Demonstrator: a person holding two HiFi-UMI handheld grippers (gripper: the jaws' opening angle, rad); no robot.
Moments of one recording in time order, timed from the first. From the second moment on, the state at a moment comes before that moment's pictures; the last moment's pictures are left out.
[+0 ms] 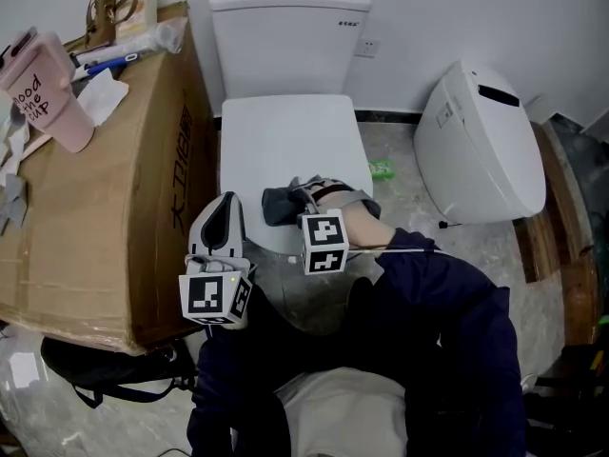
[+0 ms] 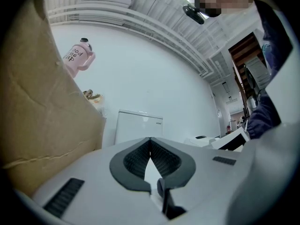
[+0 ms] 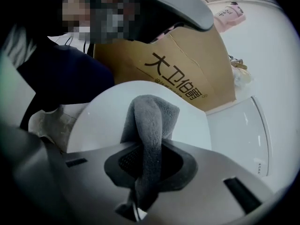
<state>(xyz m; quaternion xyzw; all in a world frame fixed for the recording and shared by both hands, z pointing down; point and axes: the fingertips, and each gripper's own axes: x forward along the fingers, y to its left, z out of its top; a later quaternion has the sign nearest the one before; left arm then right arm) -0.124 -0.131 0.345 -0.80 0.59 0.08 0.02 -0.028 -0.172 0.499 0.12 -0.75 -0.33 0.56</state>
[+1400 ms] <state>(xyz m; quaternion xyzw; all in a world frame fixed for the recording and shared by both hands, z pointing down) -0.136 -0.104 0.351 -0.78 0.62 0.06 0.02 -0.096 -0.377 0.419 0.27 -0.72 -0.45 0.45</state>
